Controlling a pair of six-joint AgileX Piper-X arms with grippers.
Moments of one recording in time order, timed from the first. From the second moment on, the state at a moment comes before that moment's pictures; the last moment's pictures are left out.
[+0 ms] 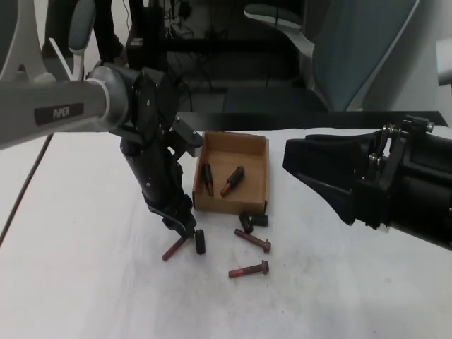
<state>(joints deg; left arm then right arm) -21.2 110.7 -77.2 49.2 10.7 29.2 41.2 44.9 -36.0 5.9 -11.6 24.4</state>
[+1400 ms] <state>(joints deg) -16.3 90.0 -69.0 40.4 16.0 18.0 41.2 73.7 -53.8 30.4 -12.4 13.3</state>
